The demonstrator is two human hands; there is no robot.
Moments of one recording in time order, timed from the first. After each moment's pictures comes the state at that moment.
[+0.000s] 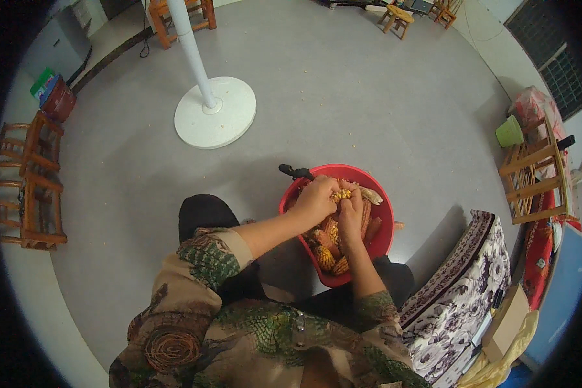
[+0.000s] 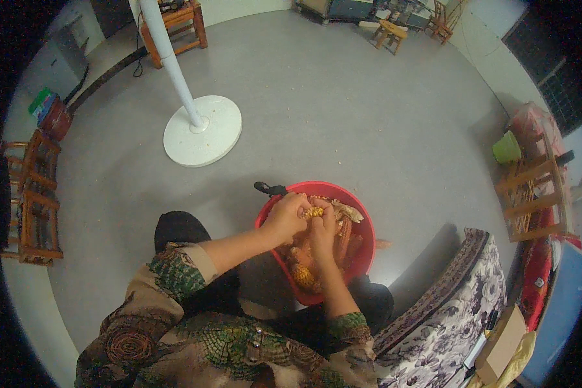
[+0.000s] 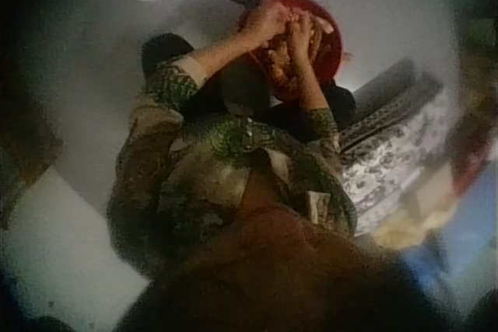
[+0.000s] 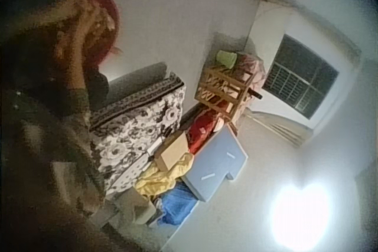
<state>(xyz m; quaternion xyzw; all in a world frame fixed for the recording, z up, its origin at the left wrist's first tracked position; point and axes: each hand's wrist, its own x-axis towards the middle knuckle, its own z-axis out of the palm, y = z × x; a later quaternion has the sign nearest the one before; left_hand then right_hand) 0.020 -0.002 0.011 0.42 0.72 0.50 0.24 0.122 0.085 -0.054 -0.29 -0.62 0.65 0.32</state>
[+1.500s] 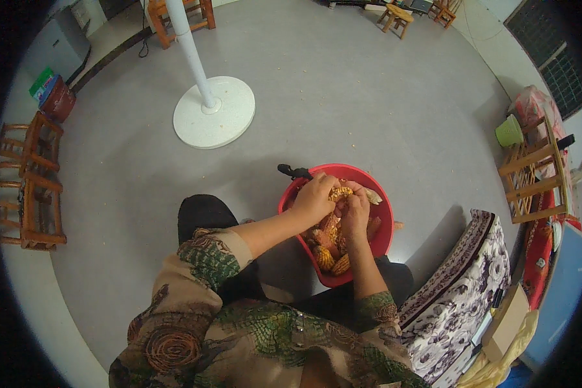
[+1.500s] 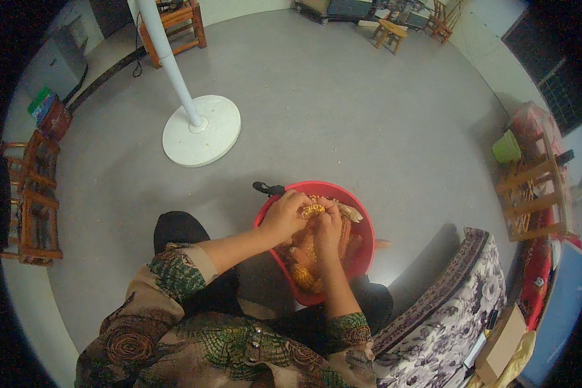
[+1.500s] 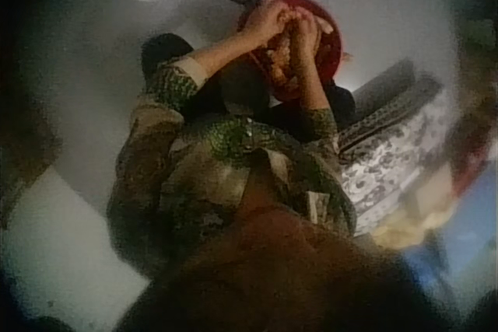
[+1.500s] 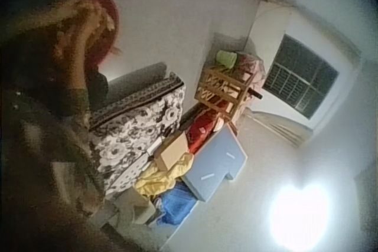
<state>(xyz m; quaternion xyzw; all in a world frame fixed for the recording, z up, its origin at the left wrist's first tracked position) 0.019 0.003 -0.009 0.47 0.72 0.50 0.11 0.121 0.082 -0.020 -0.33 -0.47 0.76 0.30</state>
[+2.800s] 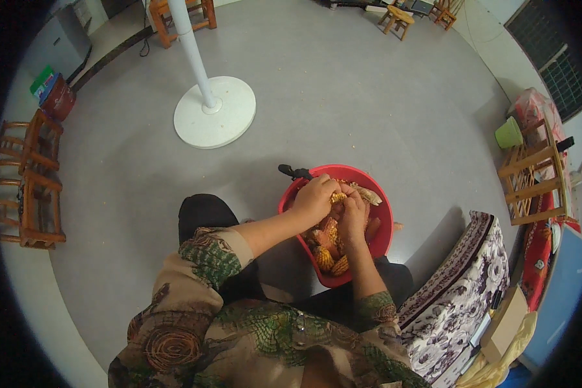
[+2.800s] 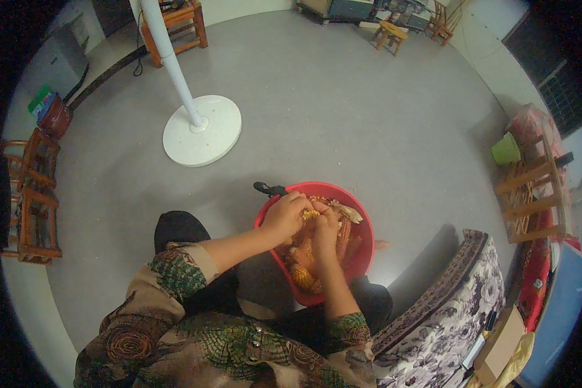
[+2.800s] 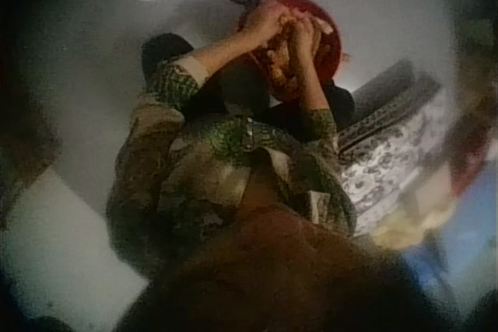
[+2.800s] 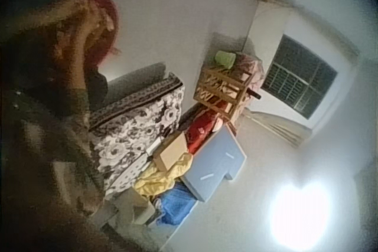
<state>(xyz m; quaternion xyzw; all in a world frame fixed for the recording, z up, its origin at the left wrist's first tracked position) 0.018 0.003 -0.010 0.48 0.72 0.49 0.10 0.124 0.082 -0.029 -0.35 -0.44 0.79 0.25</state>
